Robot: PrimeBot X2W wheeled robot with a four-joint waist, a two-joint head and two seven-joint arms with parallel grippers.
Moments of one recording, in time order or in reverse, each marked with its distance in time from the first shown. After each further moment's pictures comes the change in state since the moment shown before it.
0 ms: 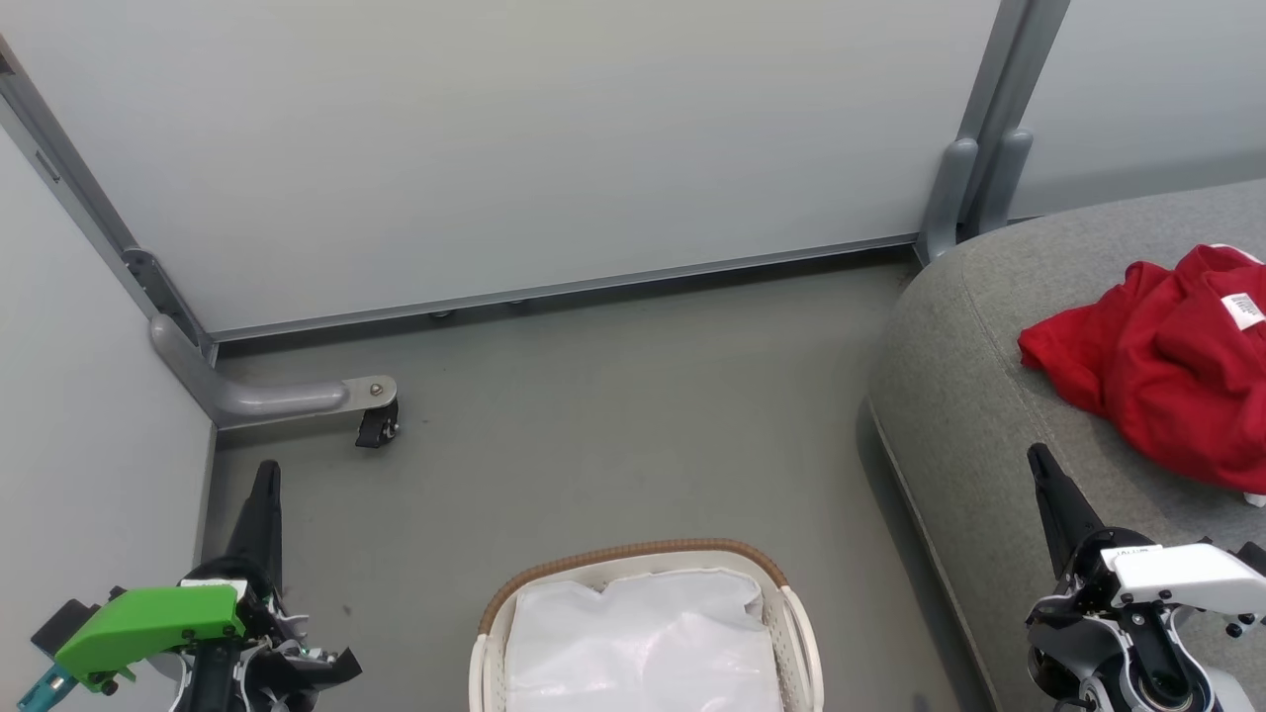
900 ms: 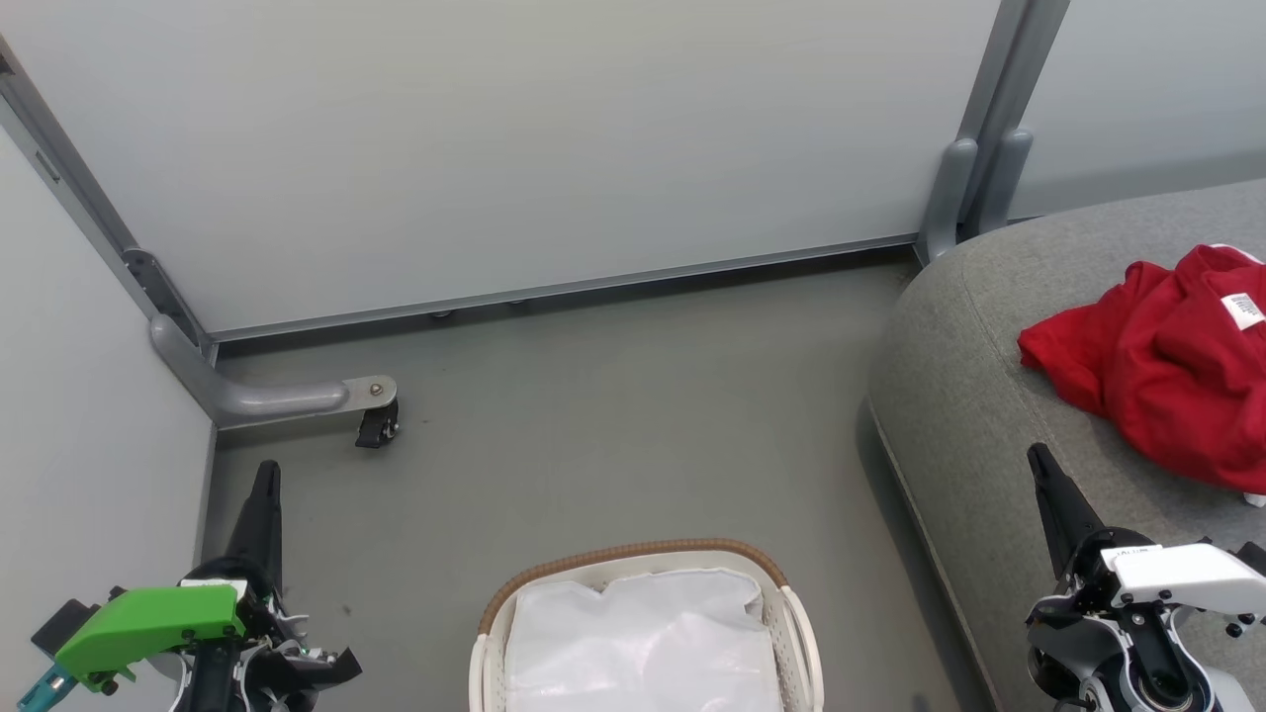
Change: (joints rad) left arm 0.000 0.000 0.000 0.000 0.000 0.000 0.000; right arm 0.000 0.000 0.000 0.000 0.000 0.000 0.000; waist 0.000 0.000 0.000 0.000
